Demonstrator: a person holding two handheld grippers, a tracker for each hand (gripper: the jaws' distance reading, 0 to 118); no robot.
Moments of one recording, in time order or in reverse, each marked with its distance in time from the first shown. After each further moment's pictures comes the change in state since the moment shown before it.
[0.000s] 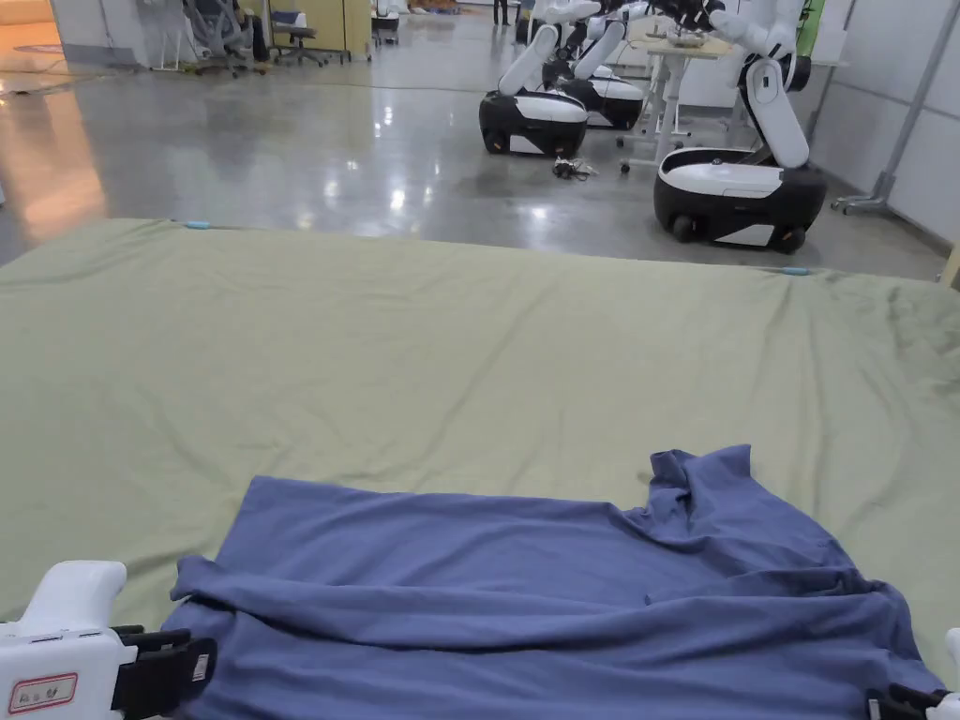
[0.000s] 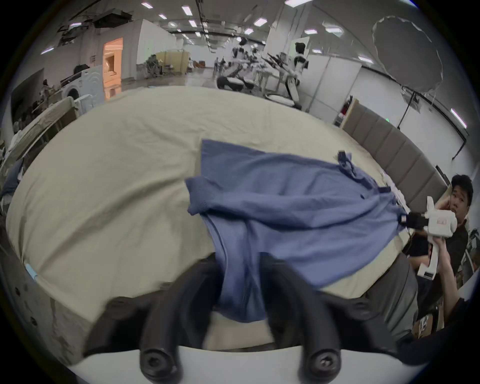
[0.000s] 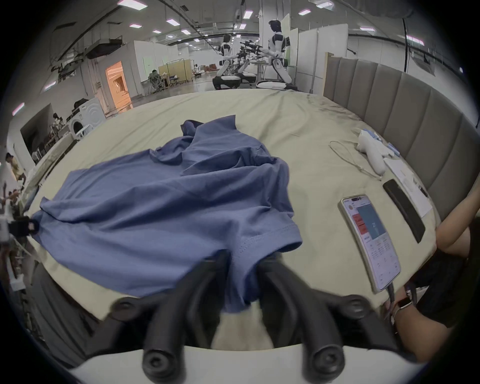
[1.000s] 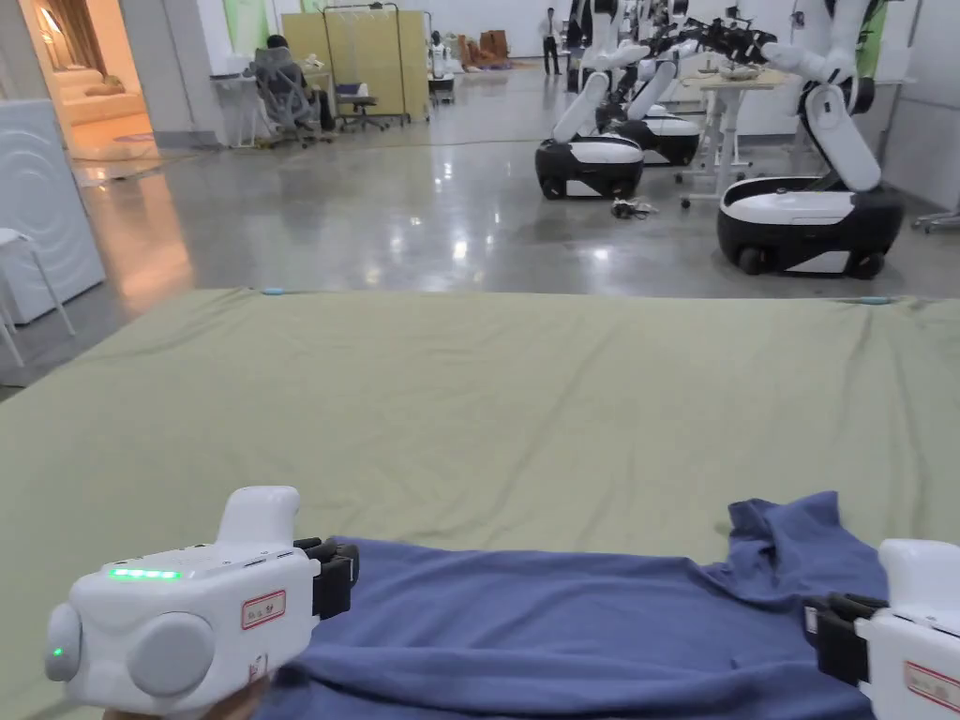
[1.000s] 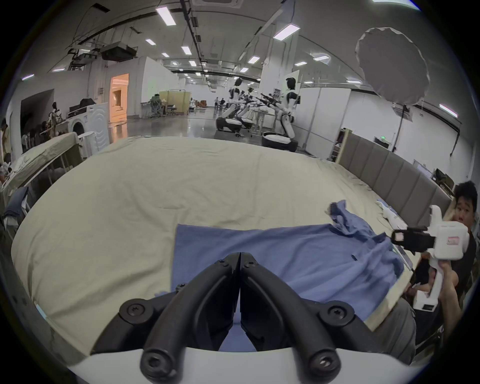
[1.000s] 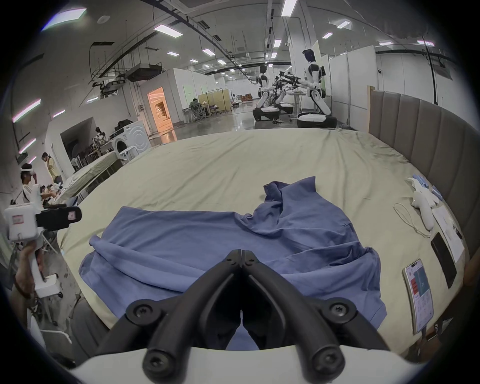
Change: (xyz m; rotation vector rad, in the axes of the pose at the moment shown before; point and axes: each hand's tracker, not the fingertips) left arm 0.052 0.078 -0.024 0.230 0.037 -0.053; right arm -0.084 0.073 0.007 0.204 0.270 0.026
